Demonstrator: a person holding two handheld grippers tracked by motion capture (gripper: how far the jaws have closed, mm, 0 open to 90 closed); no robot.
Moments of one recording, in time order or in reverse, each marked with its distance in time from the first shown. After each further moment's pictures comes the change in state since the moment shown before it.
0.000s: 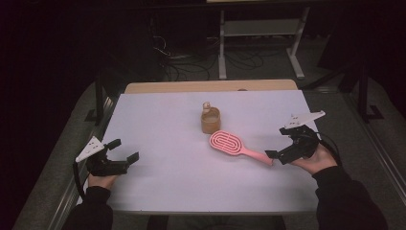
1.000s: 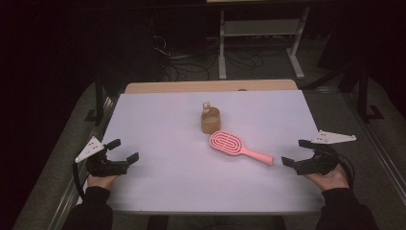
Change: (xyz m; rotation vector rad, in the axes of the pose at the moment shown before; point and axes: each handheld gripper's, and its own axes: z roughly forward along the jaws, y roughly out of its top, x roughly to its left) left arm -0.001 0.000 -0.002 0.000 0.003 0.002; right arm -0.008 -0.076 -0.016 -0.188 -0.083 0.192
